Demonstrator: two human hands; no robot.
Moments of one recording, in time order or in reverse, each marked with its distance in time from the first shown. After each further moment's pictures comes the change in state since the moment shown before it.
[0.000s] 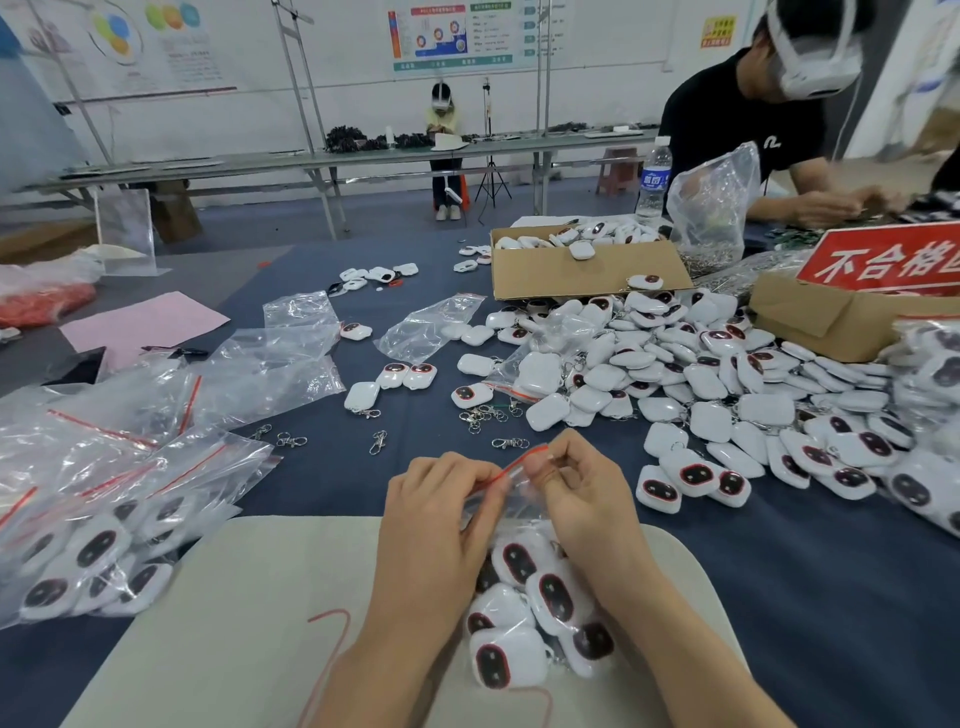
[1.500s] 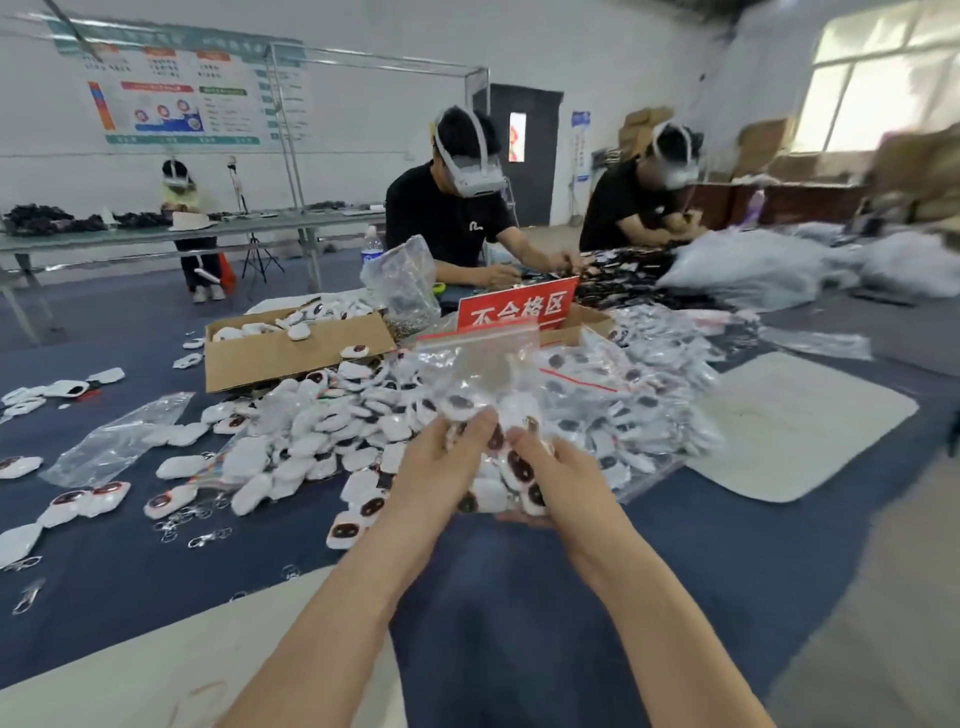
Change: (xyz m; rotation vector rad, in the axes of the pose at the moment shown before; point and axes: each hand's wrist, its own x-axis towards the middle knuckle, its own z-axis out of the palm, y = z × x) left_hand 0.055 0.241 0.100 -0.940 -0.568 -0.439; right_hand -0.076 -0.078 -0.234 0.261 0.431 0.372
